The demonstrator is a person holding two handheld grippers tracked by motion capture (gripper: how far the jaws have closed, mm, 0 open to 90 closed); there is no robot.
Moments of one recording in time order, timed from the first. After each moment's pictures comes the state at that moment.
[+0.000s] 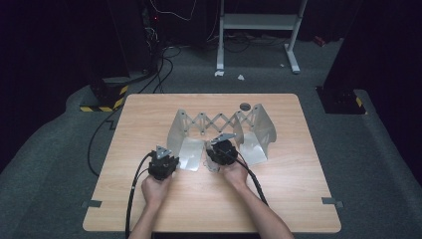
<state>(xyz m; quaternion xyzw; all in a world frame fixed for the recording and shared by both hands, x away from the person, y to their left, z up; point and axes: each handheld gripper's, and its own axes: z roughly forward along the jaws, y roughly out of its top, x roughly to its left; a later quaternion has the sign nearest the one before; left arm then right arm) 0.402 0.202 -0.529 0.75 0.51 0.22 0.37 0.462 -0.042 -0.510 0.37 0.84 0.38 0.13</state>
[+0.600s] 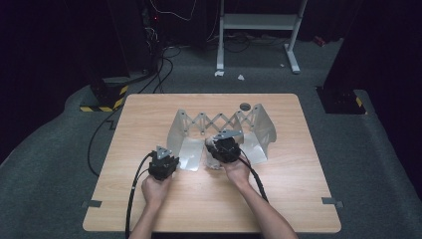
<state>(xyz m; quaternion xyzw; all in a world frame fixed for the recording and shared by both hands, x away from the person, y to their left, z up) 0.401 0.201 -0.529 0.75 0.51 0.22 0.36 0.452 -0.049 -0.478 0.35 0.83 0.42 0.14</state>
